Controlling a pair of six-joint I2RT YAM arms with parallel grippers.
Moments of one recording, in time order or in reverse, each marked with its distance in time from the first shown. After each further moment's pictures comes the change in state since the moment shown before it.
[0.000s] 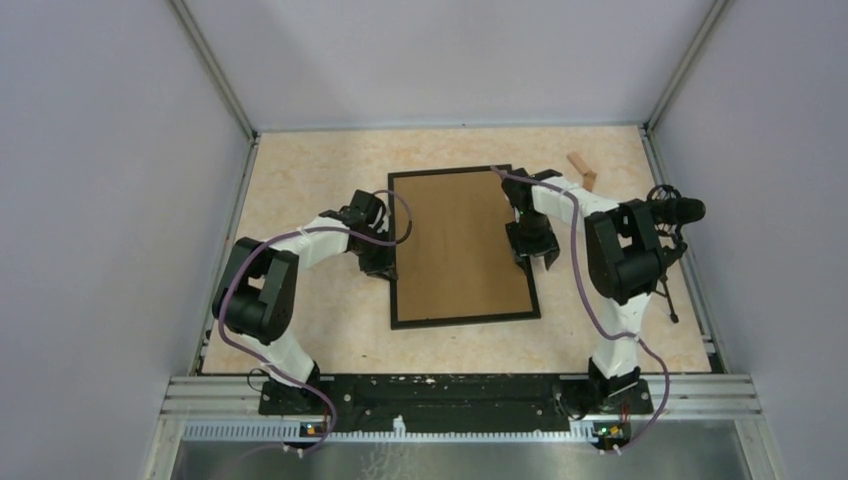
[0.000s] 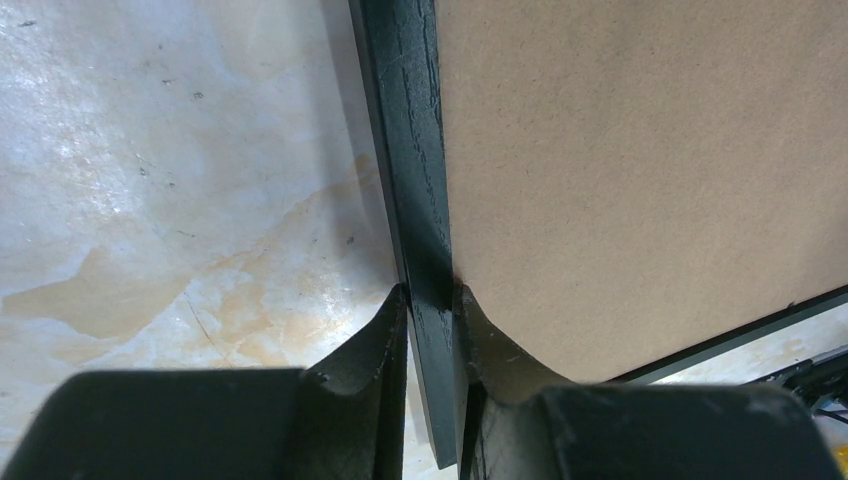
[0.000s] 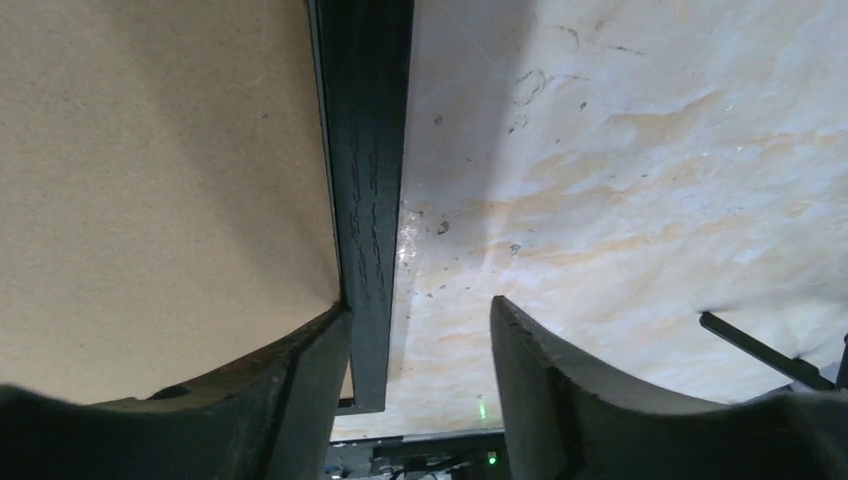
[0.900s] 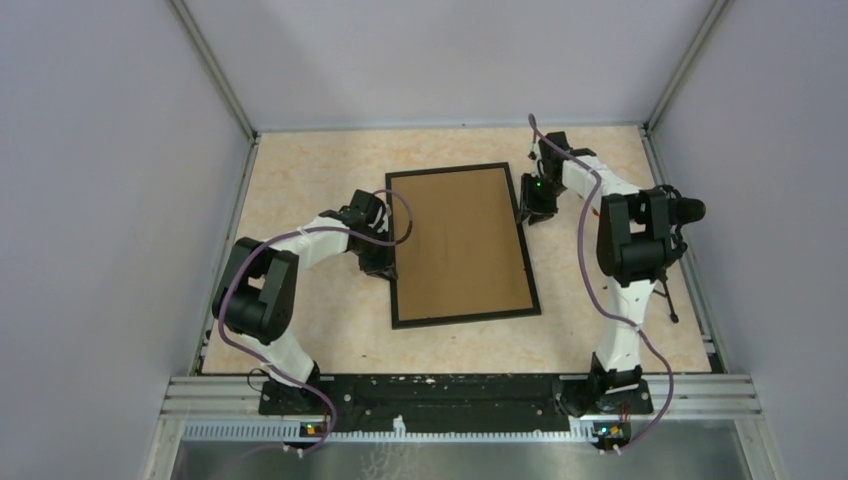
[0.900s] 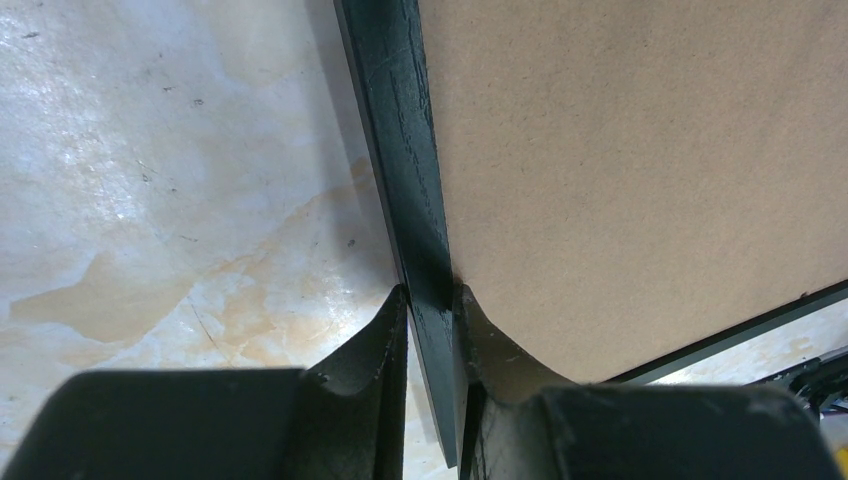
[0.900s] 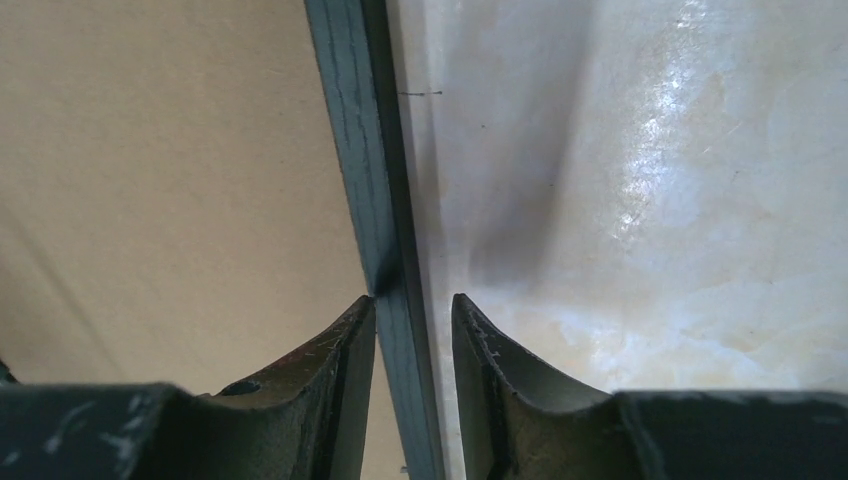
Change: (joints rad) left arm 0.001 0.000 0.001 0.002 -0.001 0.017; right arm -0.224 0.080 0.204 0.296 -0.336 -0.004
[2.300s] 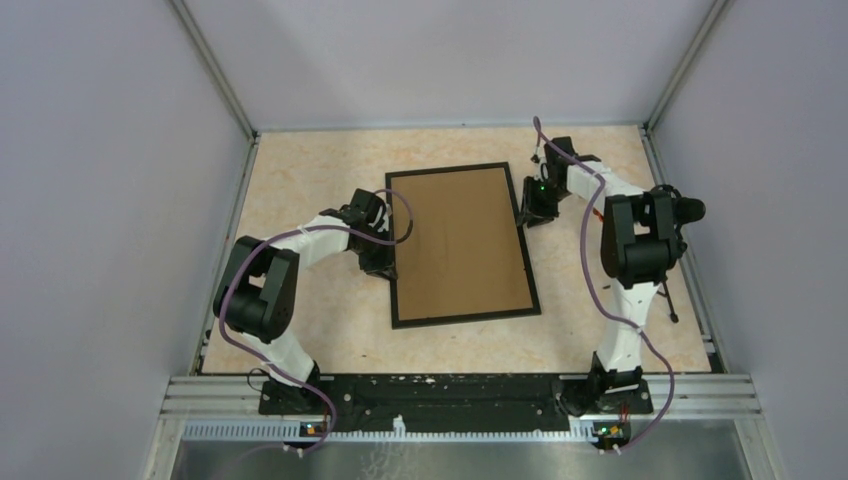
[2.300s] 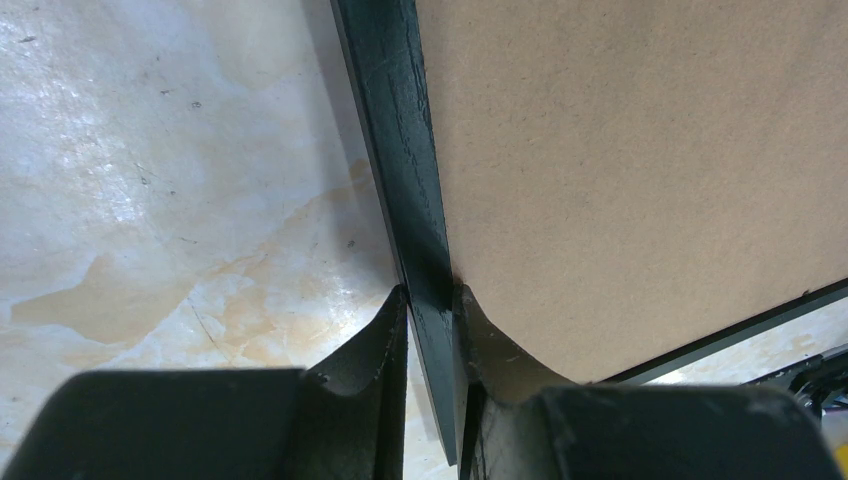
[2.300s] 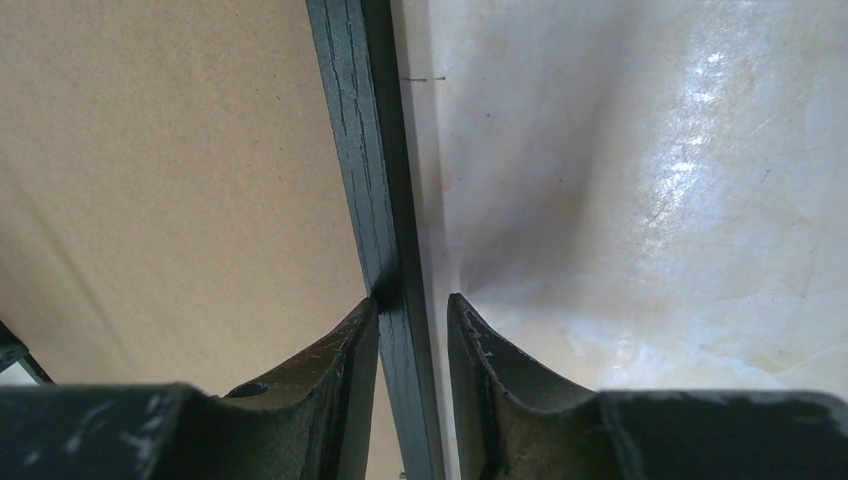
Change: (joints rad) left arm 0.000 0.008 0.011 -0.011 0.003 0.008; right arm -0.021 -0.003 -0.084 0.070 -0.072 -0.011
